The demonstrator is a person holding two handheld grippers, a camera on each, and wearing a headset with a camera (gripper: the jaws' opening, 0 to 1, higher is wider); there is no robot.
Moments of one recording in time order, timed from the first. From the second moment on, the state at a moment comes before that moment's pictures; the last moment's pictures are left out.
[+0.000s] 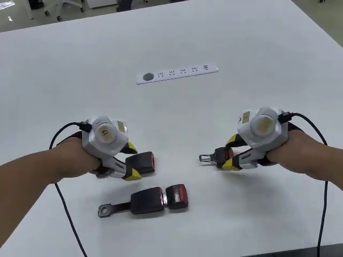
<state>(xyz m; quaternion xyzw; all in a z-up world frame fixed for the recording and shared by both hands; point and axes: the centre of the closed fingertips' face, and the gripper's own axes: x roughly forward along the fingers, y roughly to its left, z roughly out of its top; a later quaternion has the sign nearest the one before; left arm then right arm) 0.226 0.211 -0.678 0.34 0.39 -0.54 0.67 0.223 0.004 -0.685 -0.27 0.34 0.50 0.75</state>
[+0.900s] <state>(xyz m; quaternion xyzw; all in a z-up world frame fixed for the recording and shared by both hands) 0.229 0.215 -0.692 0.35 0.41 -0.55 0.64 0.223 0.006 -0.693 -0.27 0.35 0.55 0.71</state>
